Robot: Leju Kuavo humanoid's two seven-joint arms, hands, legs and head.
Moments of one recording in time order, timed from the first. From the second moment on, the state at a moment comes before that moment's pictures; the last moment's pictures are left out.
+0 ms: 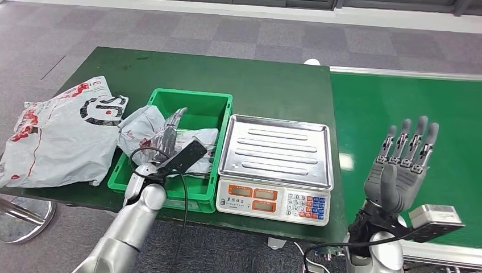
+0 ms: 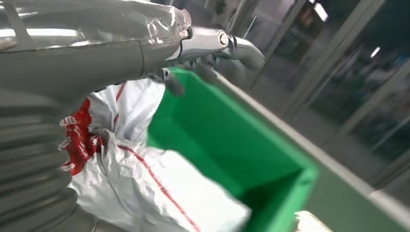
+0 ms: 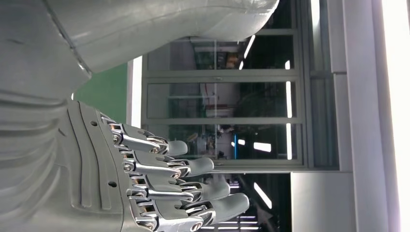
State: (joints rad) left arm -0.47 -0.14 -0.17 -0.97 -0.82 0.26 -0.24; right arm -0.01 0.23 -0.11 -1.77 0.06 -0.23 -0.65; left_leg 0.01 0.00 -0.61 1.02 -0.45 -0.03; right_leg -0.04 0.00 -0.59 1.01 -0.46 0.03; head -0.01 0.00
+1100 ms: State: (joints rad) left arm -0.11 -0.17 -0.19 -1.38 0.00 -0.29 -0.61; right arm -0.03 0.23 -0.14 -1.59 0.38 -0.32 -0.55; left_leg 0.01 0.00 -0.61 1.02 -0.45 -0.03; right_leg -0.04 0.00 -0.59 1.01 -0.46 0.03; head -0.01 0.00
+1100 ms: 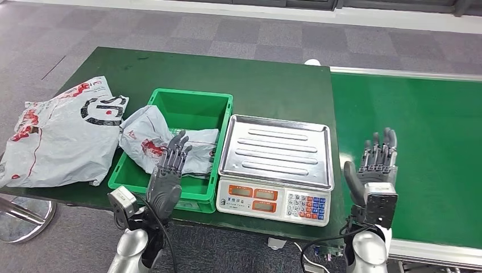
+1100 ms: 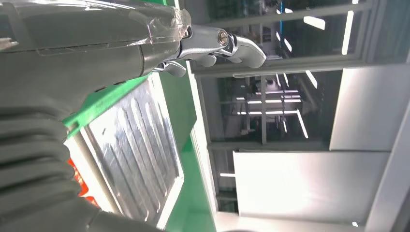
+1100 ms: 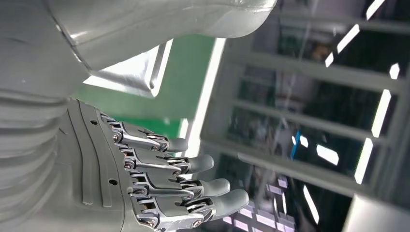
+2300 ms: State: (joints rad) left arm -0.10 -0.19 -0.21 -1.37 -0.02 -0.30 -0.63; right arm -0.07 0.23 -0.10 -1.43 0.37 -0.30 -0.57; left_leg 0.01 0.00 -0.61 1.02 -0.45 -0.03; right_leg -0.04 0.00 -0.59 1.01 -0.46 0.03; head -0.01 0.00
